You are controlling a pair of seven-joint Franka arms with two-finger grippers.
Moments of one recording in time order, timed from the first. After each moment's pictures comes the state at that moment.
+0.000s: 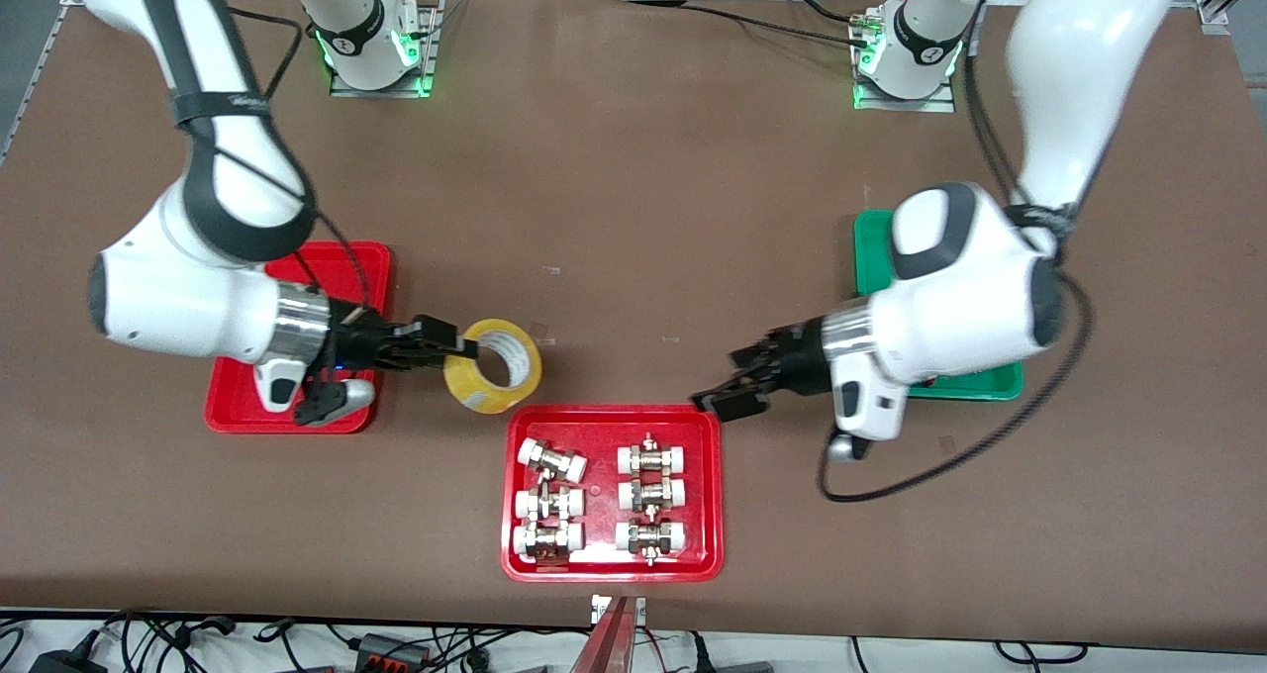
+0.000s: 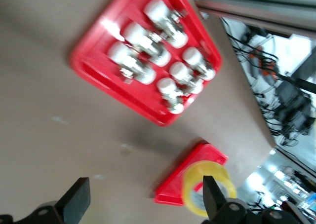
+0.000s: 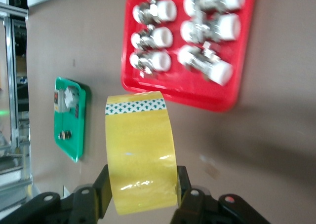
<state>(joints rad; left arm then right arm) 0.11 0.71 -0.65 -1.18 -0.25 2.03 -1.01 0.12 0.51 0.06 -1.49 0.76 1.92 -0.27</state>
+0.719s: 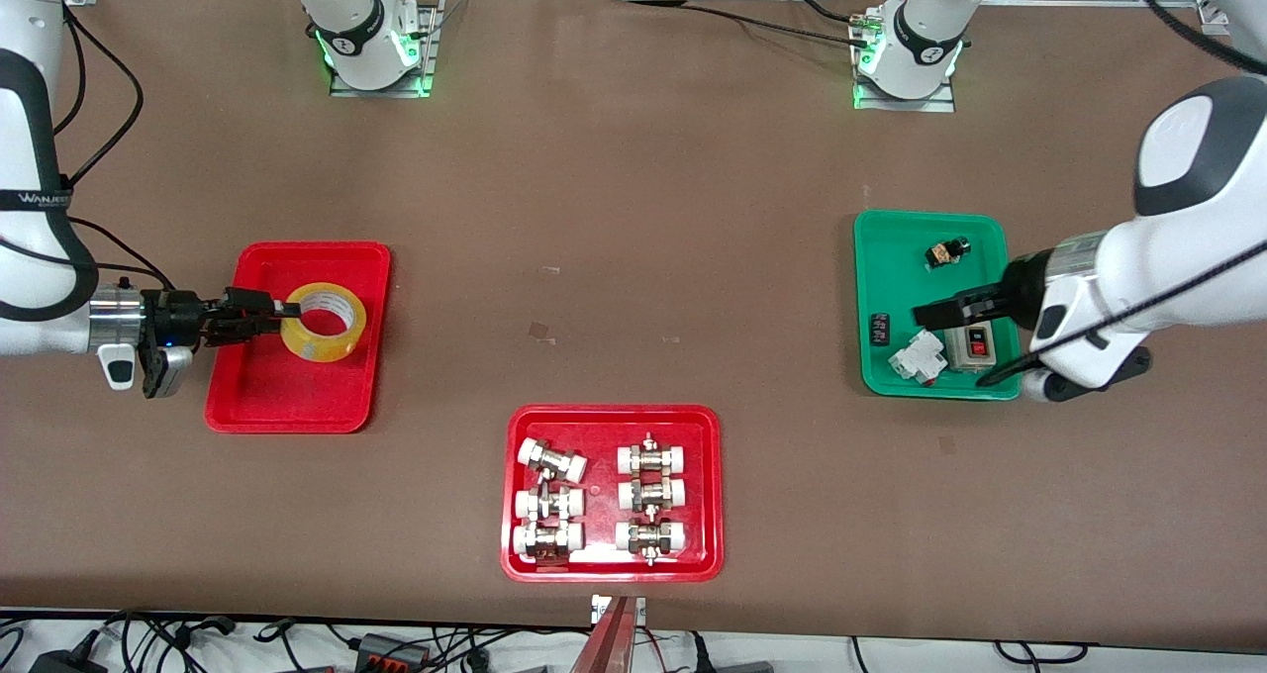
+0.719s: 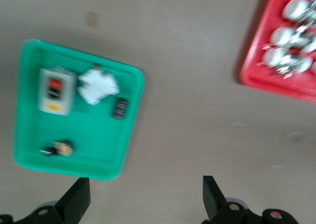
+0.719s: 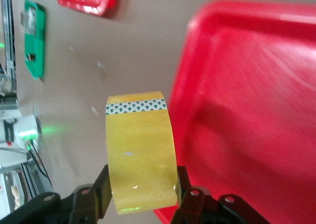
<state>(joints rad) 0.34 0.51 -0.66 -1.20 0.09 1.45 -0.47 -0.32 0.60 0.05 -1.65 0.59 1.70 -0.88</state>
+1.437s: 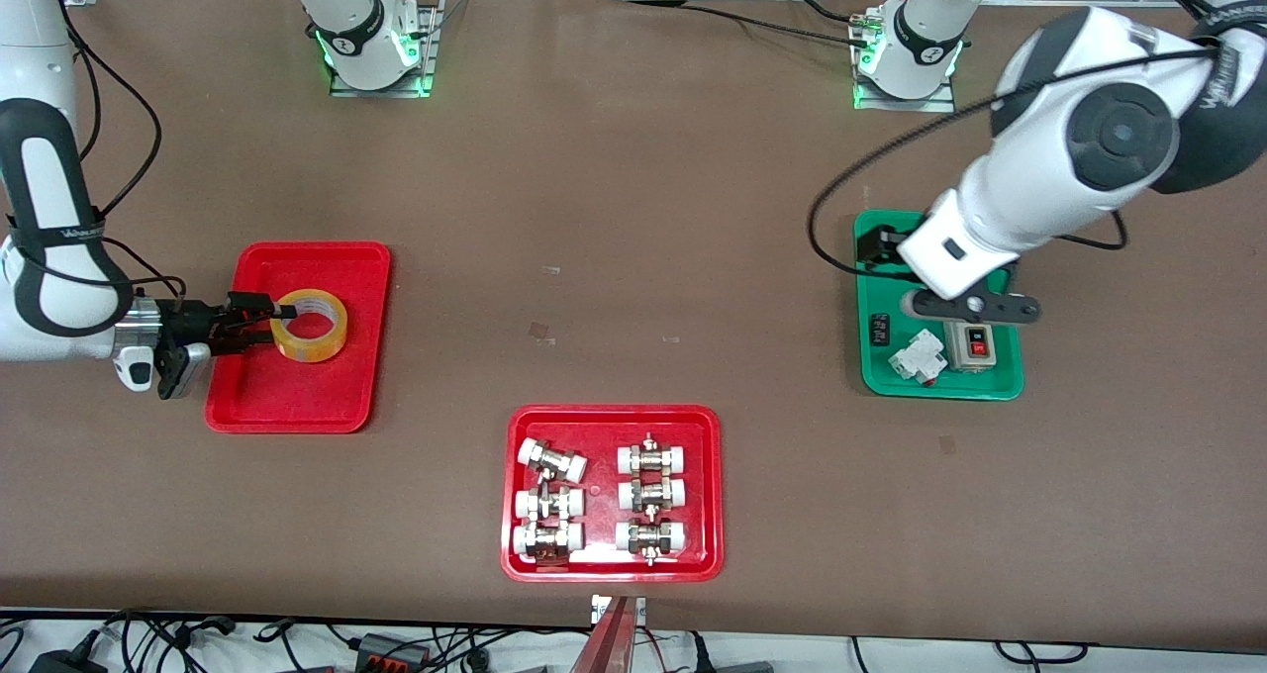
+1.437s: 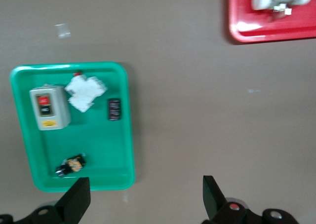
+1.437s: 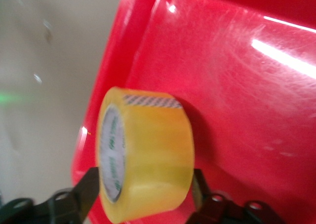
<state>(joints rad) 0.29 0.32 -0.75 -1.53 0.14 1.64 -0.43 -0.34 0.69 0.07 -1.66 0.43 1.85 -1.05</state>
